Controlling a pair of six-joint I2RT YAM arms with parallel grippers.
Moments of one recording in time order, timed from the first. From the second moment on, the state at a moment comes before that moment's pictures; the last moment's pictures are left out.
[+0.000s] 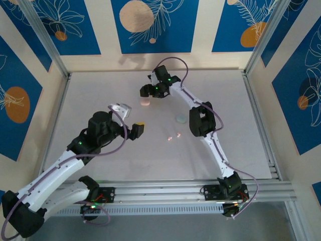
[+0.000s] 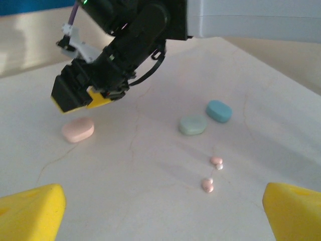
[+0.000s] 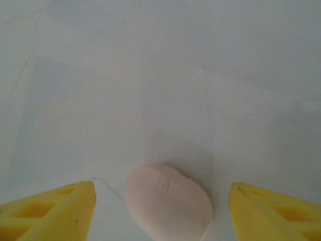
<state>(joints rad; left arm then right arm) -0.61 0.88 0.76 -0.27 0.09 -0.10 0.49 2.67 2.49 -0.75 -0.43 0.37</state>
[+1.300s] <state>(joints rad) -0.52 0.93 0.78 -0.32 0.11 -0.21 0.66 2.71 2.54 -0.88 -0.12 -0.02</state>
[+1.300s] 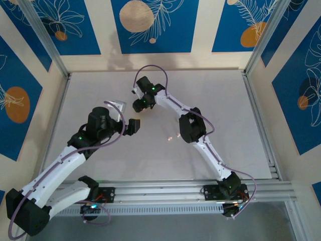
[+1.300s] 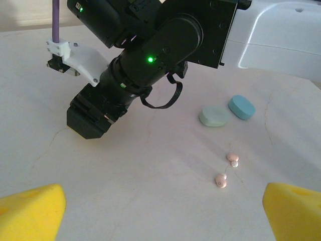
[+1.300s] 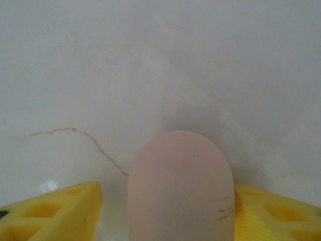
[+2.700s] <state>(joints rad) -0.51 0.91 0.85 -0.28 0.31 -0.40 0.90 1.19 0.83 -0.04 -0.10 -0.04</state>
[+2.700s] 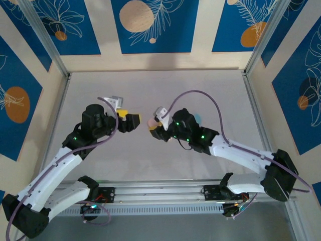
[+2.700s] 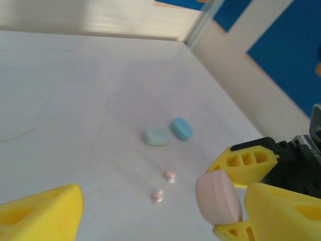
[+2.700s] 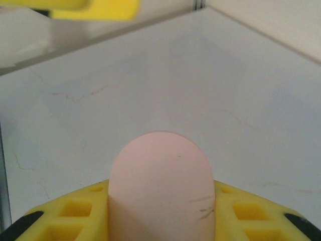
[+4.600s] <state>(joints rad) -0.62 1.07 0.83 0.06 0.52 -0.90 0.88 1.04 0.61 0.36 -0.05 -0.25</state>
